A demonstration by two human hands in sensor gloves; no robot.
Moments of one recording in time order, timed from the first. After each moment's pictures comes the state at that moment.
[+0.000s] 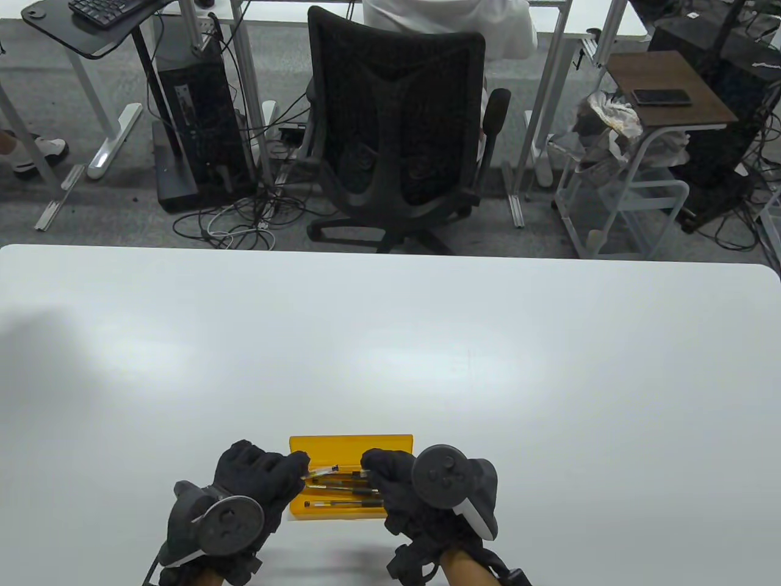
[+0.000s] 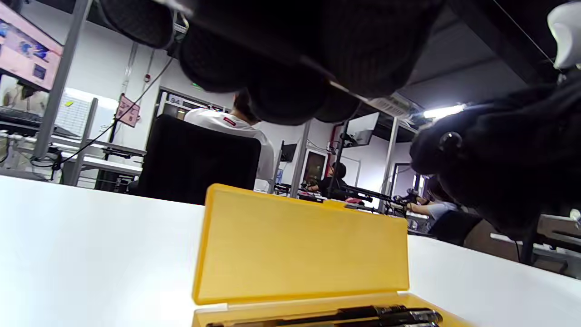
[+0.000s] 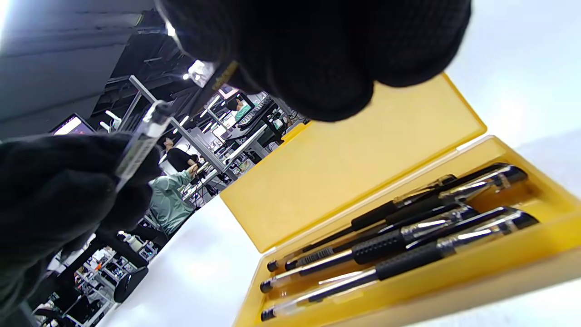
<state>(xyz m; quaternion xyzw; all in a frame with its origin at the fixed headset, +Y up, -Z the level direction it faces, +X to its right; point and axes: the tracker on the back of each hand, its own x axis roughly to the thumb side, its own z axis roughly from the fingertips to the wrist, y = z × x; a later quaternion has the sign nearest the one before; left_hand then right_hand) -0.213 -0.697 -0.232 0.12 -0.24 0.14 0.95 0.045 -0.705 -0.259 0.13 0.02 0.92 0.36</state>
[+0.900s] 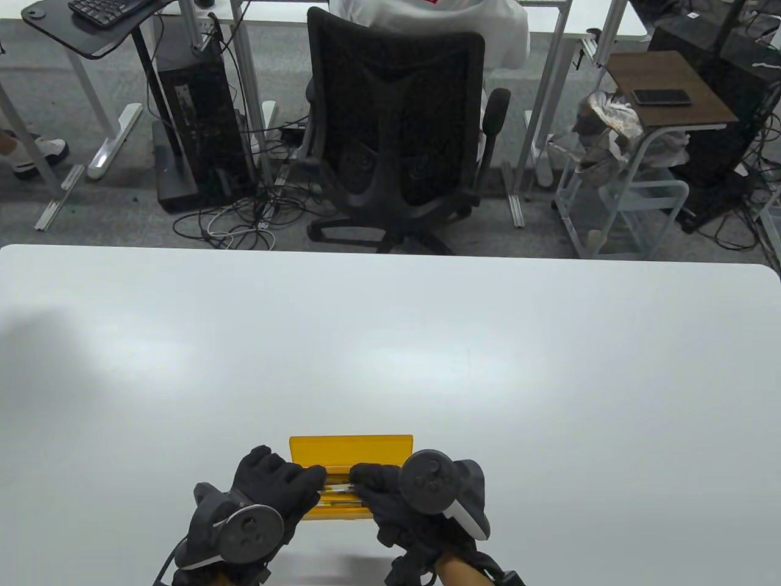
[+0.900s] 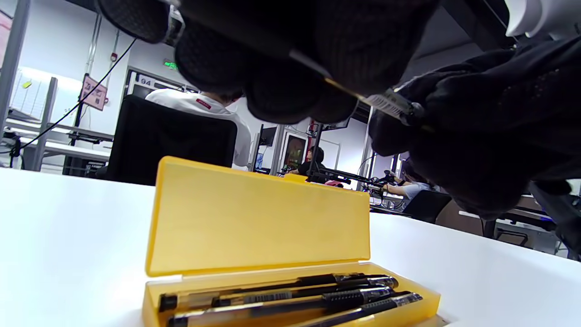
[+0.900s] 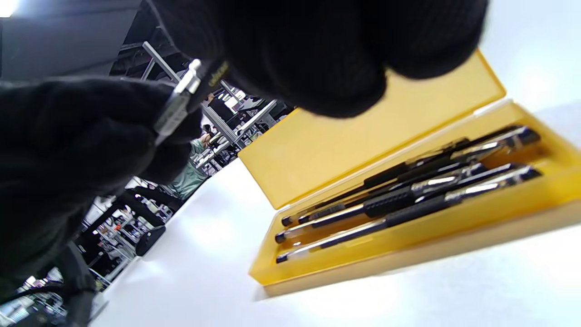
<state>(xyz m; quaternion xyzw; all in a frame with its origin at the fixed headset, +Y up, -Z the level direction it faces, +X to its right) -0.195 -0.698 -0.224 0.11 -0.29 0.12 0.94 0.031 -0.707 -0.254 0.17 0.06 0.92 0.34</state>
